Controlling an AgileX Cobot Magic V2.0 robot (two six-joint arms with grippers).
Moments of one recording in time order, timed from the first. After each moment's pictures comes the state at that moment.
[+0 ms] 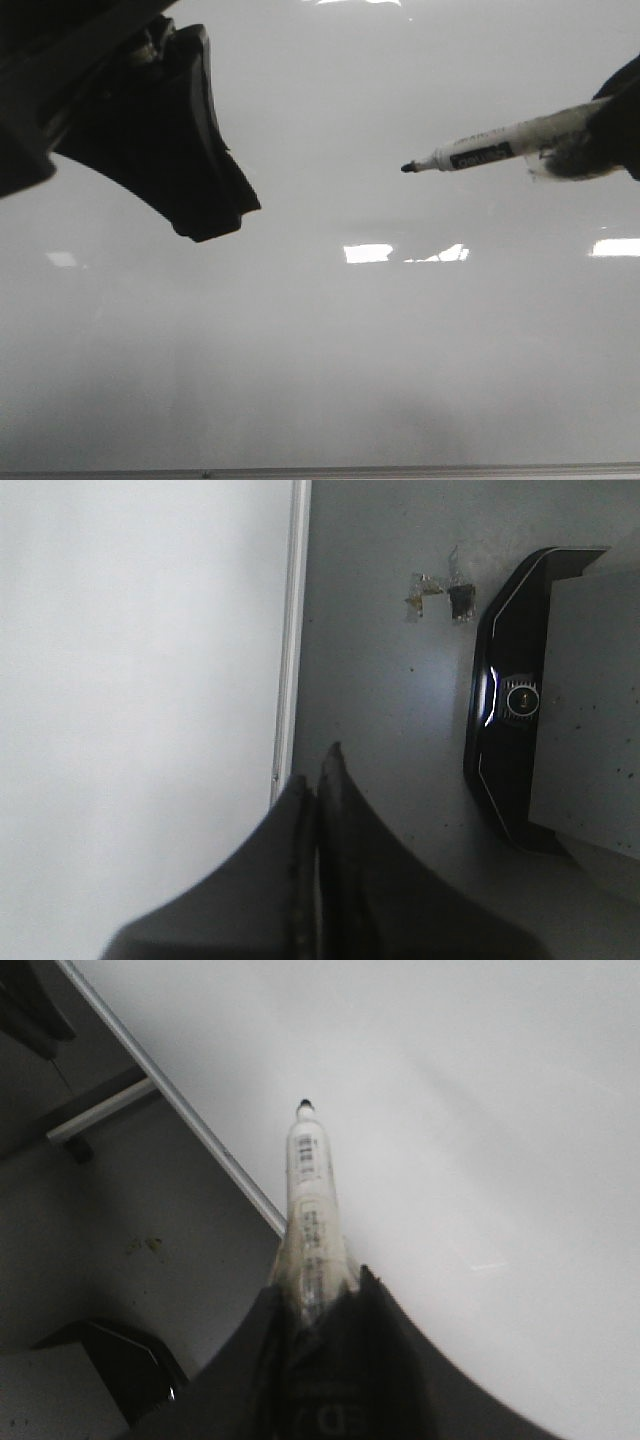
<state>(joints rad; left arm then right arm) -0.92 1.35 -1.09 -0.05 0.91 0.59 0.36 0.86 -0.65 0.57 0.64 -0.79</state>
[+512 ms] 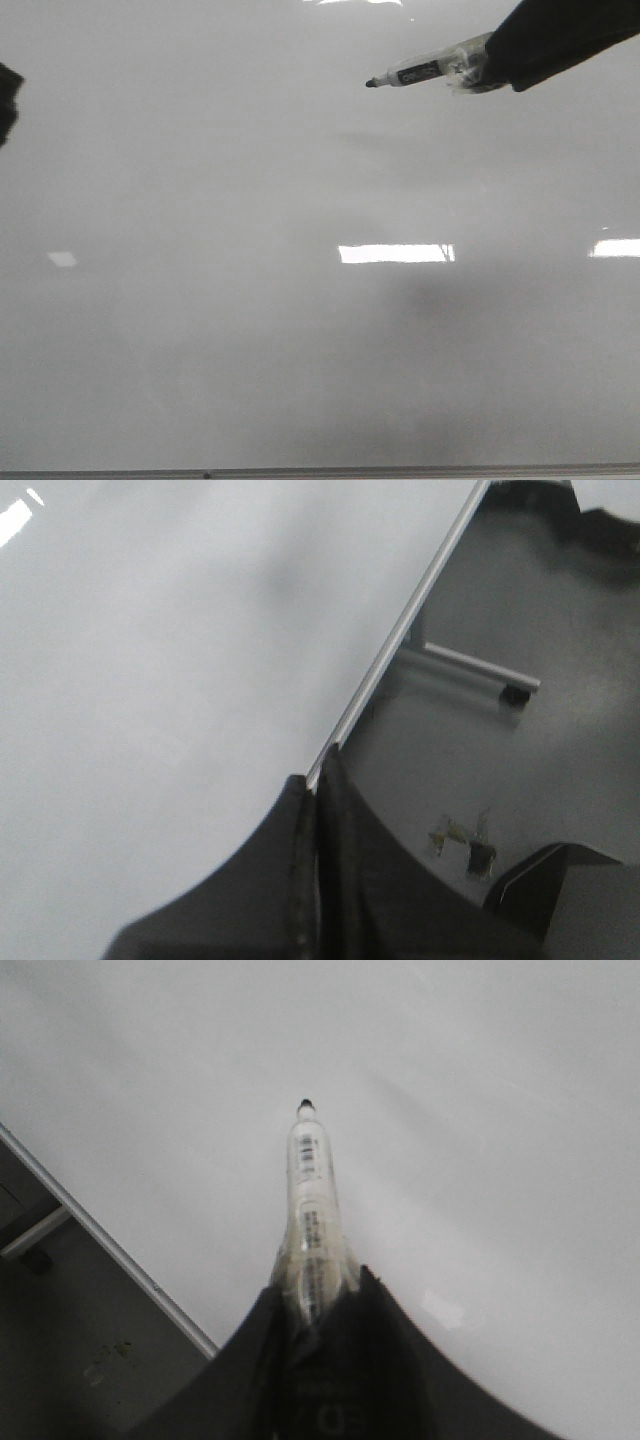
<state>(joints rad) -0.77 0.74 -0.60 -0.28 0.56 0.51 0.36 1.11 -0.82 0.64 0.45 -0.77</state>
